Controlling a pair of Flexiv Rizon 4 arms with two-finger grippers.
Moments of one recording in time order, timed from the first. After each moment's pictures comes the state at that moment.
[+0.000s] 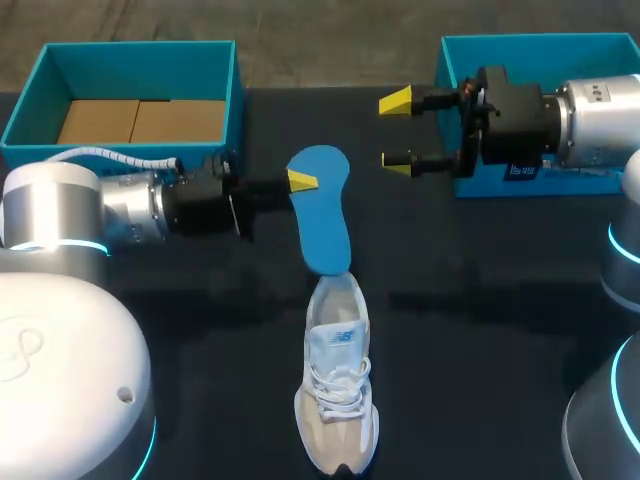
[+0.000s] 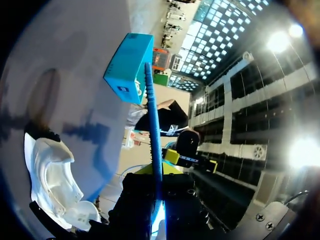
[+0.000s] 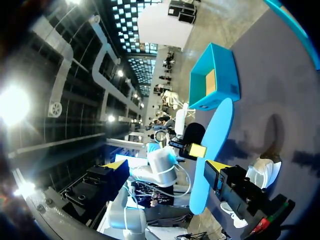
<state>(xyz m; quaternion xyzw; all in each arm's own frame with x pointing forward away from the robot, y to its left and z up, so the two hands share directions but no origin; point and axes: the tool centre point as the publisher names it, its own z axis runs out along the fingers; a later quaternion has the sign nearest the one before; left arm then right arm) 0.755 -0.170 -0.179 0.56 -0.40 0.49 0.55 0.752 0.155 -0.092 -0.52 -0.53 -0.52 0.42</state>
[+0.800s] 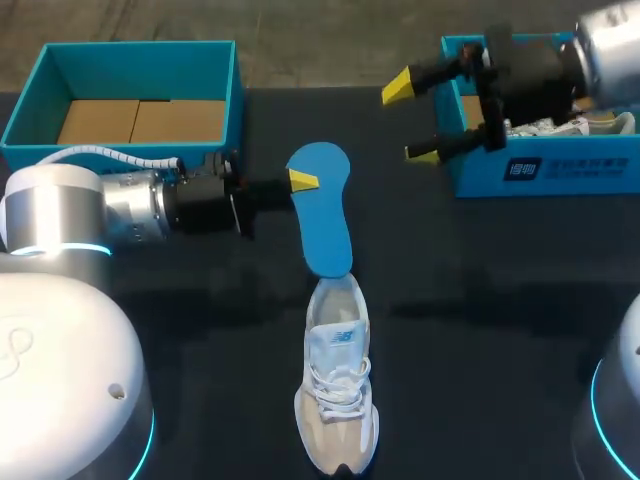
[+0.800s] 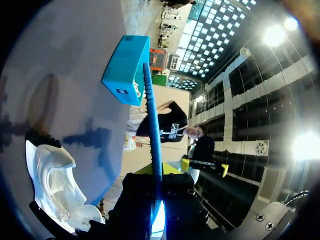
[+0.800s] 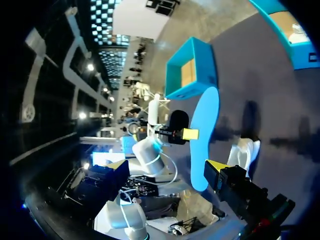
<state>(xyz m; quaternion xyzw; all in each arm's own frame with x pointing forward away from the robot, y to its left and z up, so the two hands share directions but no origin) 0.756 -0.171 -0.181 0.55 -0.41 0.49 0.54 0.731 0.140 -0.057 -0.59 -0.59 -0.39 0.38</state>
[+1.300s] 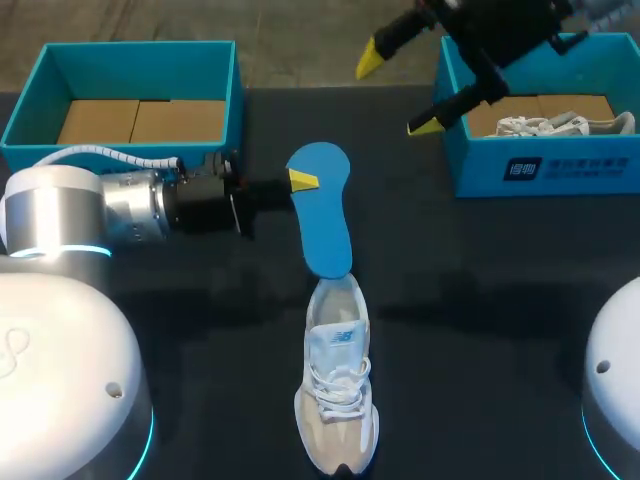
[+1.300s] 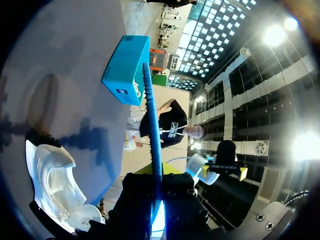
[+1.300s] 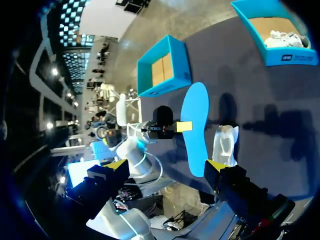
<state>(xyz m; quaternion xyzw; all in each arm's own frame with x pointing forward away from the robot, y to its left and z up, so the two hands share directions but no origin) 0.756 -0.171 -0.180 0.55 -0.41 0.49 0.54 0.725 0.164 -0.020 -0.68 -0.62 -0.26 0.30</state>
